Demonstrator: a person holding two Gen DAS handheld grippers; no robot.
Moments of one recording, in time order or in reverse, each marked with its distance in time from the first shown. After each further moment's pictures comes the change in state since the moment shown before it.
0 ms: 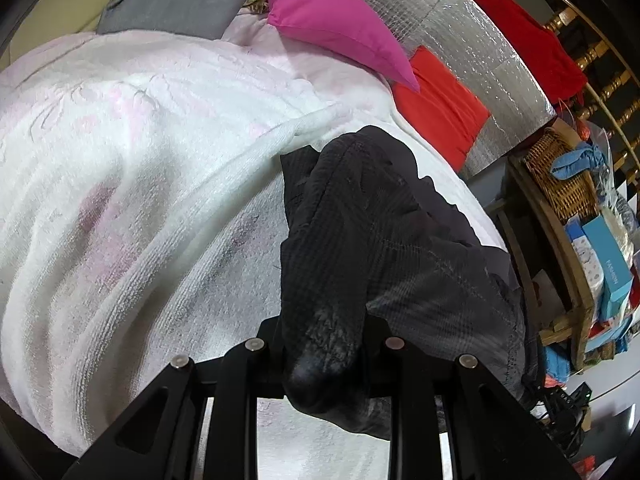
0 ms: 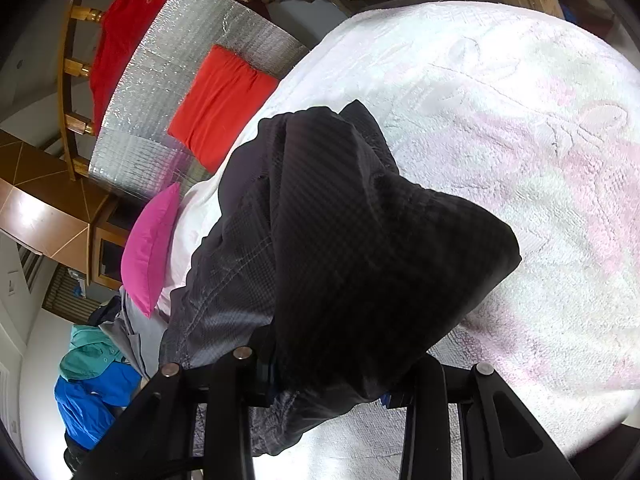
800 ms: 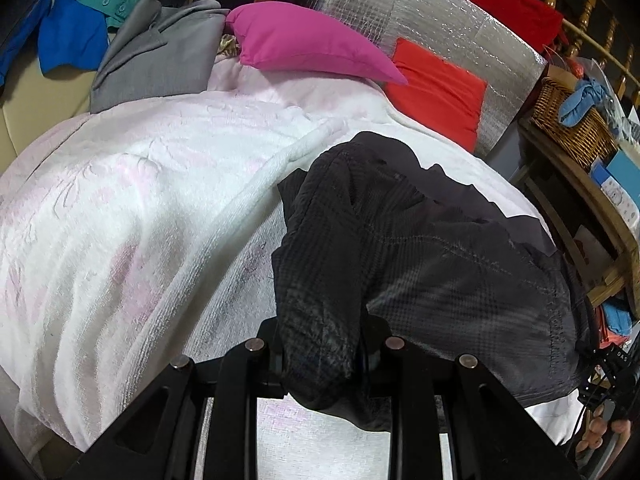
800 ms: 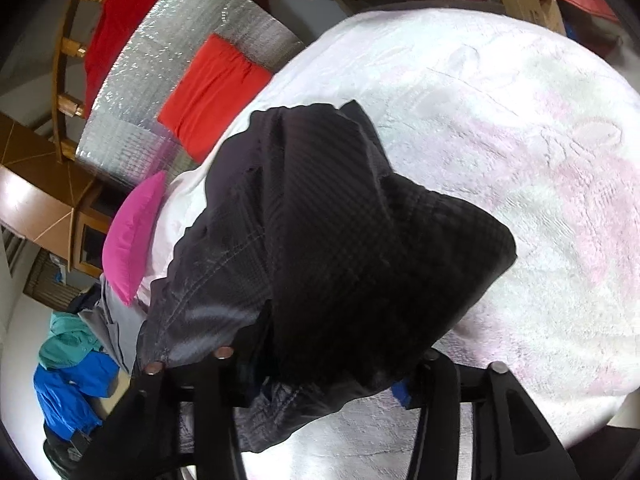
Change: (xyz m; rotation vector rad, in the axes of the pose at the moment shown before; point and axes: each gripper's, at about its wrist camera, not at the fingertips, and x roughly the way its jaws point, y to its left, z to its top) left arm 0.002 -0.036 -0.004 0.226 -0.076 0.171; right arm 0.003 0.005 0.001 -0.043 0.015 -0.083
